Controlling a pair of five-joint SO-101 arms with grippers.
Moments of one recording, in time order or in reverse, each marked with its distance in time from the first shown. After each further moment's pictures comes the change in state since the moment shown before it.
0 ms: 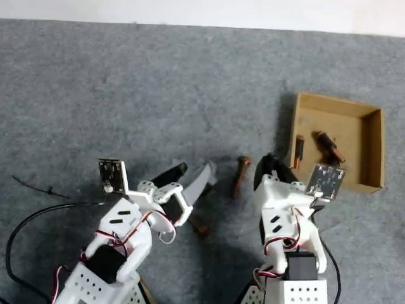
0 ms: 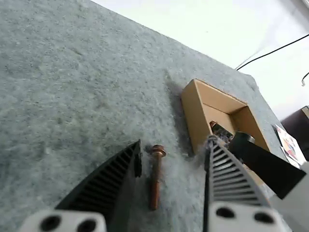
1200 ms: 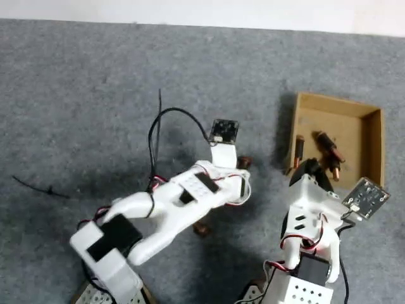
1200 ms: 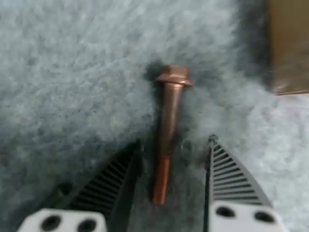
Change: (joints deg) left arm 11.6 112.4 -57.7 -12.7 -1.9; right arm 18.5 -1.0 0.0 0.0 -4.8
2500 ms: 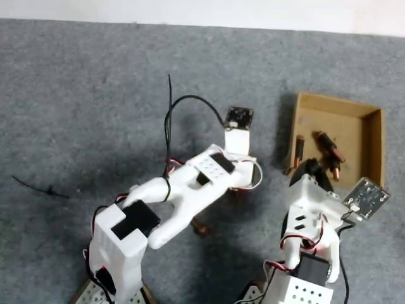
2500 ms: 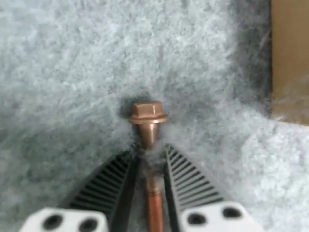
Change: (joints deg) left arm -3.3 12.1 -19.6 14.3 -2.3; right arm 0.0 0.0 0.0 0.0 0.0
